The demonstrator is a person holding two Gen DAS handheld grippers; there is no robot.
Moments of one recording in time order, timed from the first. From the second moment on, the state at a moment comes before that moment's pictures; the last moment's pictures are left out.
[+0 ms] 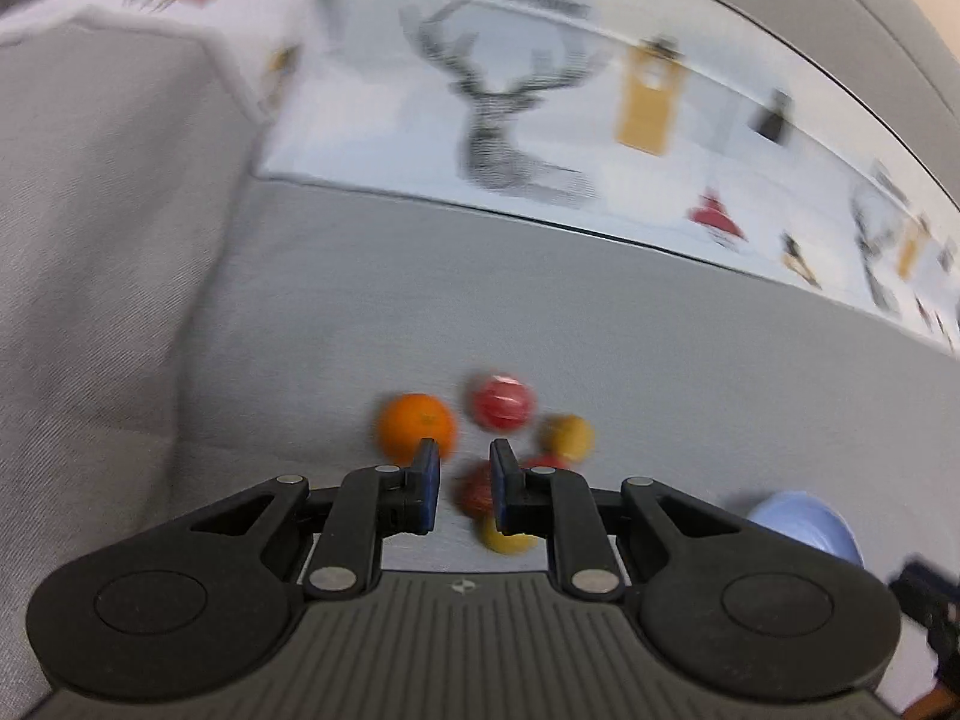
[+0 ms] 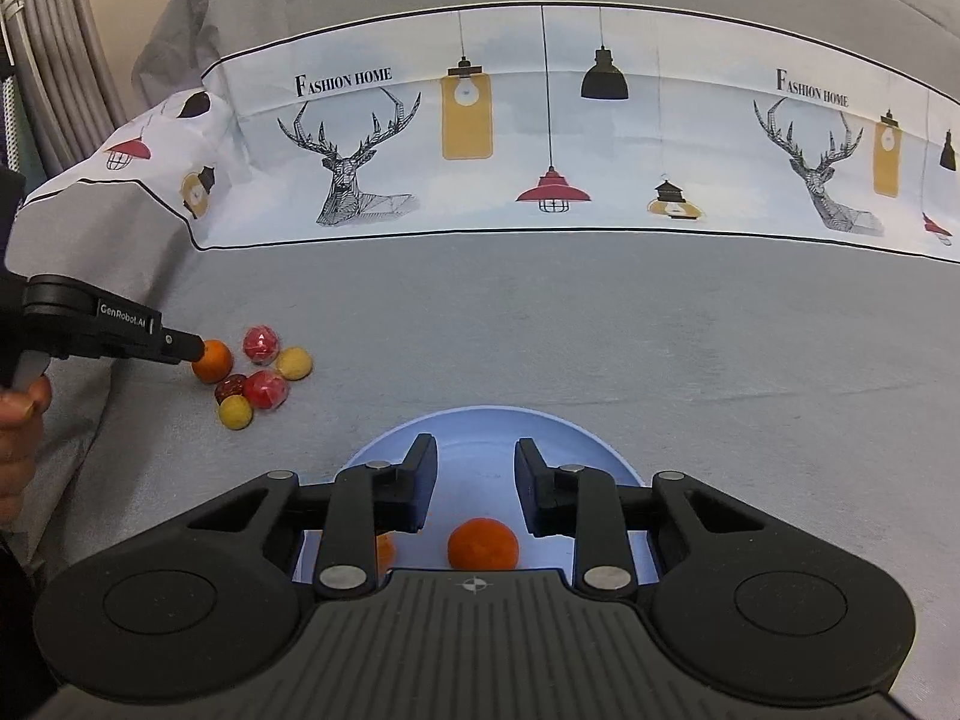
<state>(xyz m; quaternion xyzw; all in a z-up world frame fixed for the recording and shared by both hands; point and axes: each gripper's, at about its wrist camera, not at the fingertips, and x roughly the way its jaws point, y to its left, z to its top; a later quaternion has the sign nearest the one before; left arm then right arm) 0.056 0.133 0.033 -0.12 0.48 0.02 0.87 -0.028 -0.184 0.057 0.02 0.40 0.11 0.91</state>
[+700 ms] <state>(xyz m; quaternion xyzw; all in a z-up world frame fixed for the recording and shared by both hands) 0.090 0.114 -0.011 -0.10 0.55 0.01 0.83 -0.019 -0.168 0.055 0.02 0.41 0.14 0.90</state>
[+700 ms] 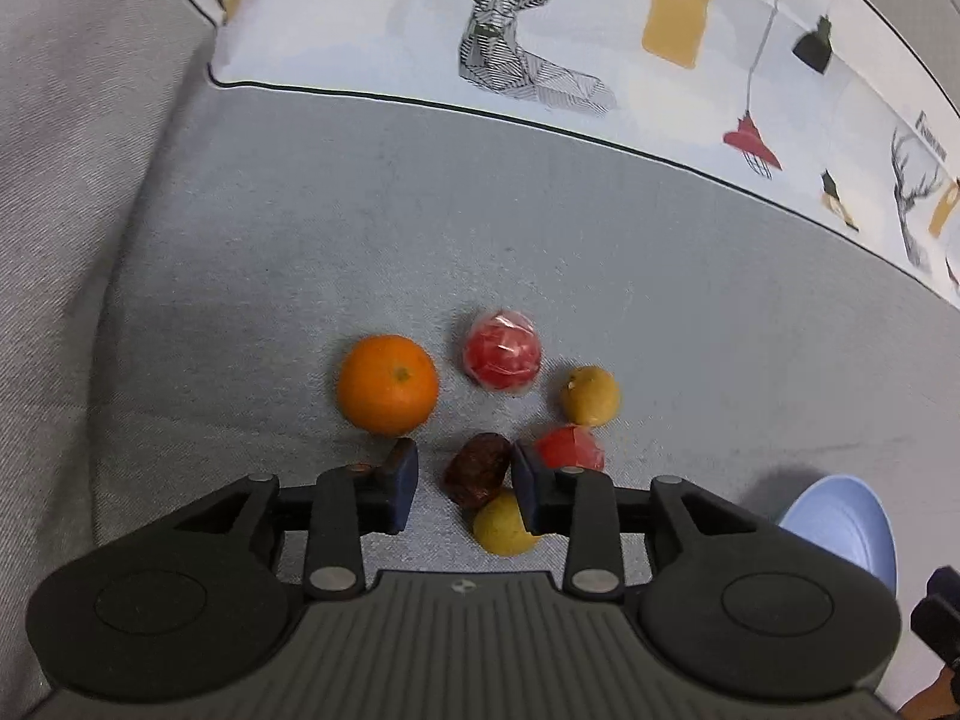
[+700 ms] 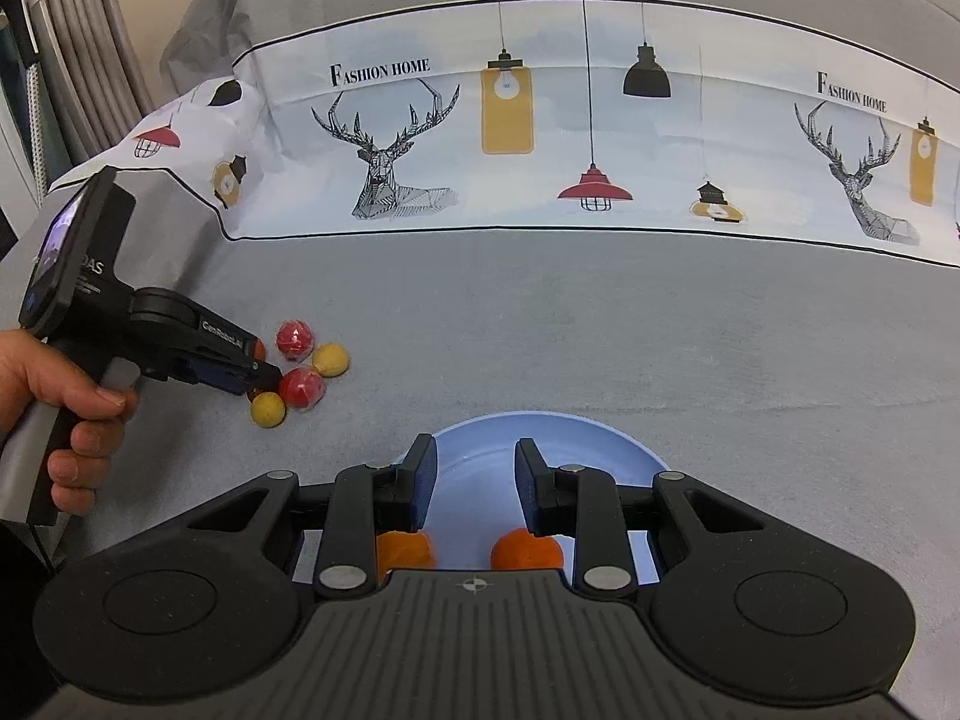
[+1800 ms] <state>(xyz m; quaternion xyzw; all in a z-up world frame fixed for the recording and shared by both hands) 0.065 0.123 0.063 -0.11 0.44 0.02 0.89 -0.002 -0.111 0.041 -0.01 0.40 0.17 0.90</state>
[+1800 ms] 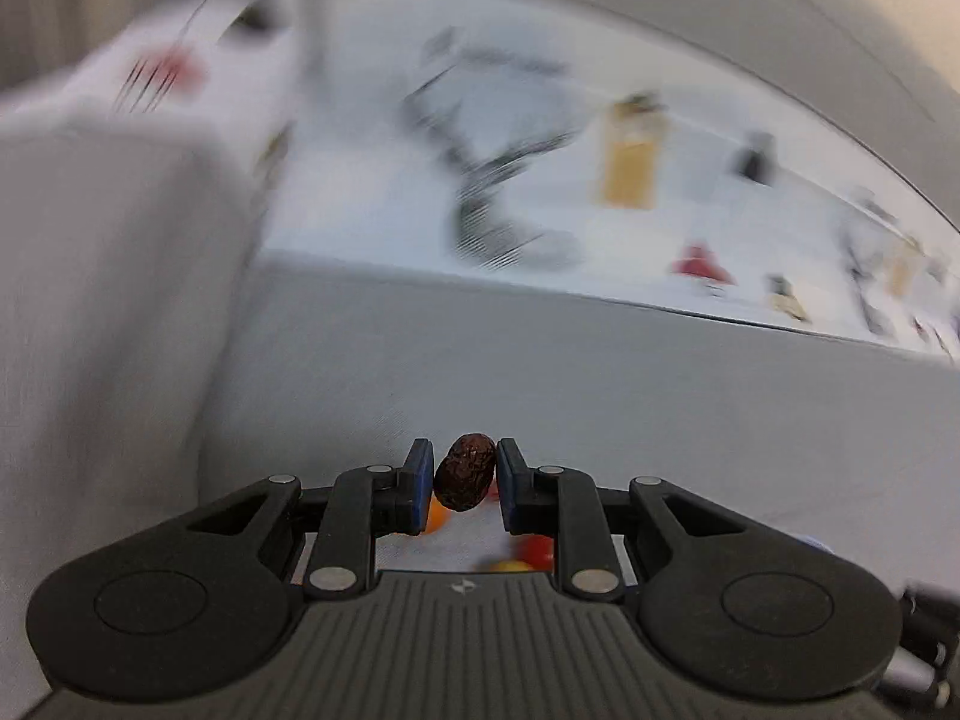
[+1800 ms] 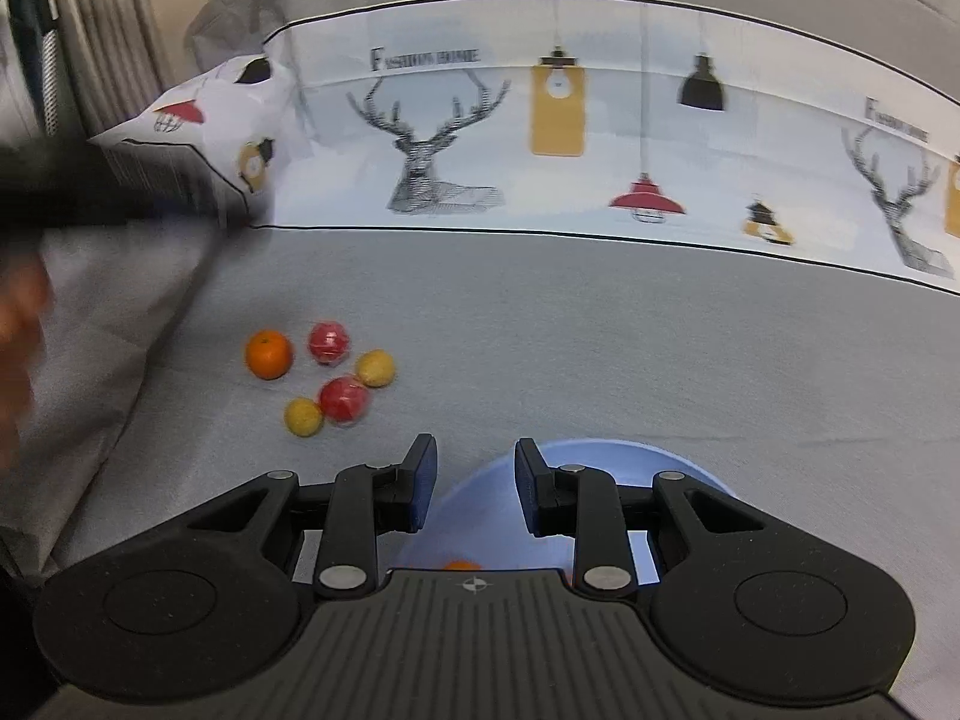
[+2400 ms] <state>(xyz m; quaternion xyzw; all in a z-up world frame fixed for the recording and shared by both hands) 0.093 0.121 0.043 -0.11 0.45 0.06 0.88 0.084 -0.028 -0.022 0.03 0.45 0.21 0.87</state>
